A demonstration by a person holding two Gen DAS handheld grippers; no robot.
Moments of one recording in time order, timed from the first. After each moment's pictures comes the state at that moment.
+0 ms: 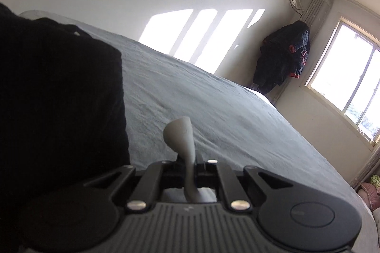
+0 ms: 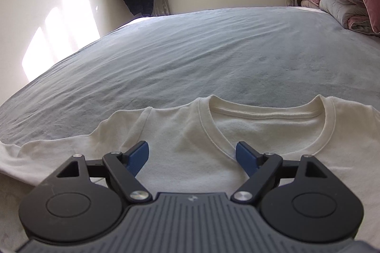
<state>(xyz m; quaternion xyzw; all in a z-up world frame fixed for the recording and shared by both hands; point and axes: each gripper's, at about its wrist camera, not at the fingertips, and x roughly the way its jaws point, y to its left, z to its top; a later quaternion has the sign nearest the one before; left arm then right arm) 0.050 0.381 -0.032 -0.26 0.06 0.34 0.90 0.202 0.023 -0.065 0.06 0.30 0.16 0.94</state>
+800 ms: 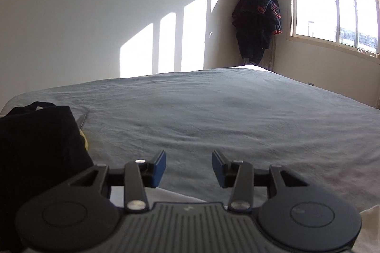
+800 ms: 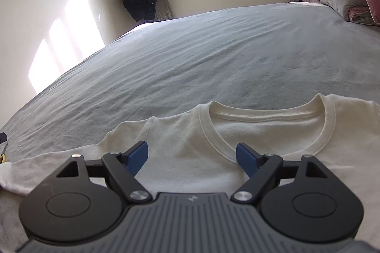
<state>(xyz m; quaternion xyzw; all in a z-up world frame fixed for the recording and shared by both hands) 0.114 0.310 -0.005 -0.09 0.18 0.32 0.93 0.203 0.011 -0.058 0.09 0.30 0.18 0.93</state>
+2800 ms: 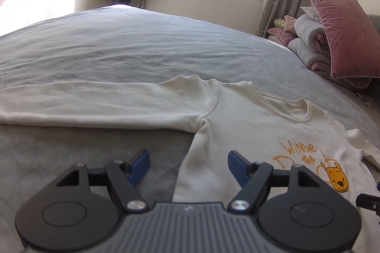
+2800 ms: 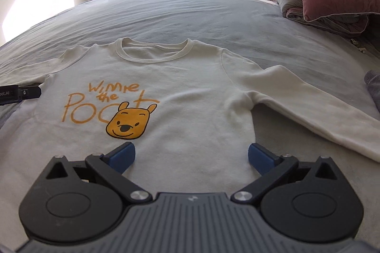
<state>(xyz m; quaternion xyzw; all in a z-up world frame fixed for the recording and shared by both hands) 0.066 0.172 -0.067 -0.10 0.30 0.02 0.95 0.064 -0.121 -0.064 -0.03 0.35 0.09 0.93</state>
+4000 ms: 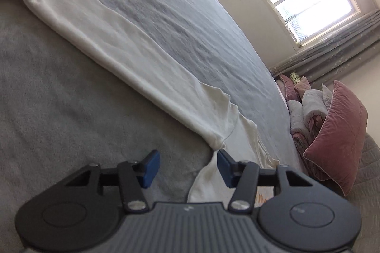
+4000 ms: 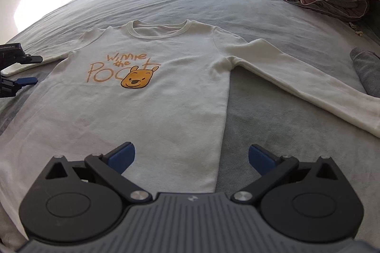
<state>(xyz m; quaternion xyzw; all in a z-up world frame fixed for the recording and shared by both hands) 0.057 0.268 -0.078 -0.44 0.31 0.02 0.84 0.007 -0.157 -0.048 -0.02 0.39 0.11 0.91</state>
